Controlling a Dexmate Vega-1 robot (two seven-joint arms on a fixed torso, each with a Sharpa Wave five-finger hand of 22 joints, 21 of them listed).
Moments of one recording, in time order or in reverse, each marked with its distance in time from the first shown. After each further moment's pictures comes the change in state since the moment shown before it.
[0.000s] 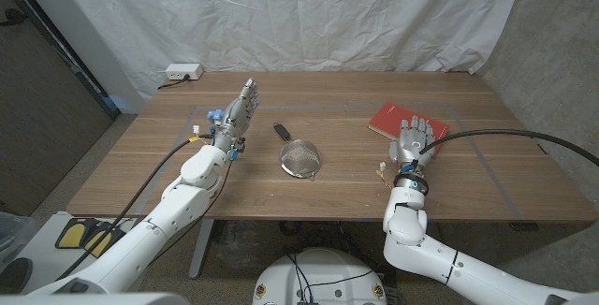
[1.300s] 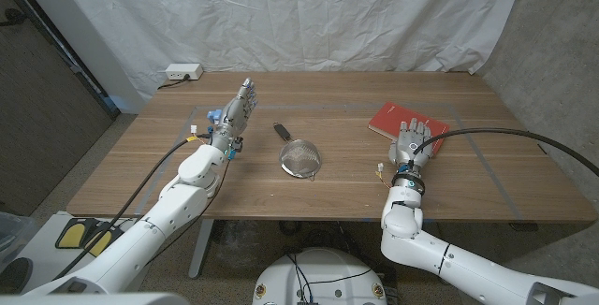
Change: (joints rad) left arm 0.003 0.008 -0.009 0.004 -0.011 0.000 -0.004; left_hand 0.000 0.008 -0.008 0.000 0.000 0.000 0.000 0.000 0.000 0.000 0.000 0.000 0.000 -0.009 0.009 0.000 0.000 -0.005 -0.005 0.000 0.000; right arm 0.058 0.027 -0.033 0.111 0.061 0.002 -0.041; right_hand 0.000 -0.008 -0.039 0.014 0.015 -0.079 0.003 0.118 0.181 -0.025 0.018 0.027 0.068 0.003 0.011 0.000 0.029 0.000 0.000 0.033 0.023
